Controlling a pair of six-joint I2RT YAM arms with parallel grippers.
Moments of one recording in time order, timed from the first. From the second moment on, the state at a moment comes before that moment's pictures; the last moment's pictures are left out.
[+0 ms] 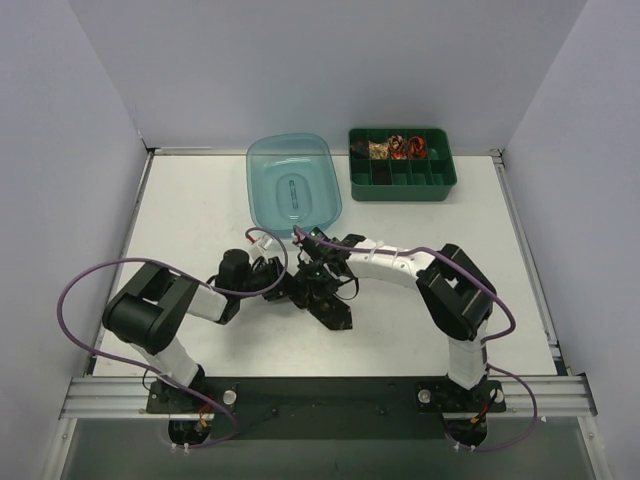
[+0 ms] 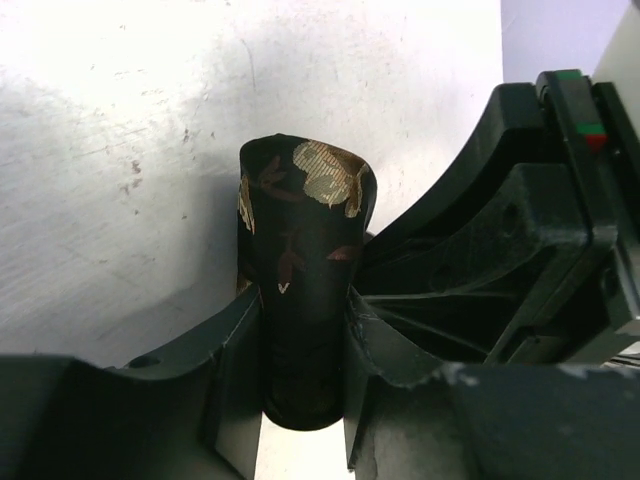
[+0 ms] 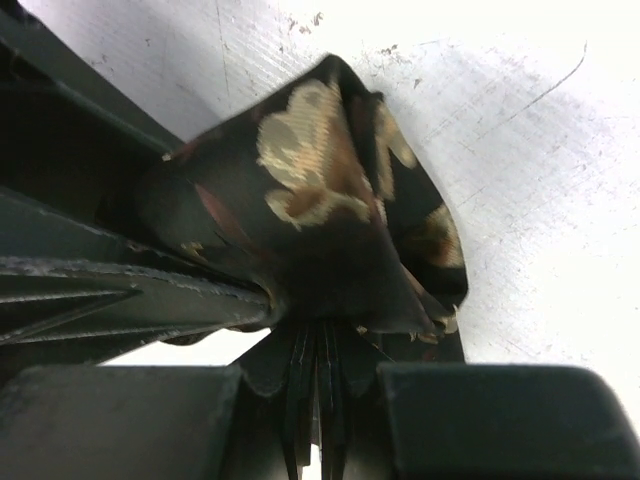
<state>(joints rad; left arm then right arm) -0.43 1.66 0.39 0.79 0.60 -0.85 0.87 1.90 1.24 -0.49 -0.10 0.37</state>
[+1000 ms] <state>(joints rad) -0.51 1.34 0.60 -0.04 -0.04 -0.49 0.69 1.72 1.24 -0.45 -0.11 0.36</state>
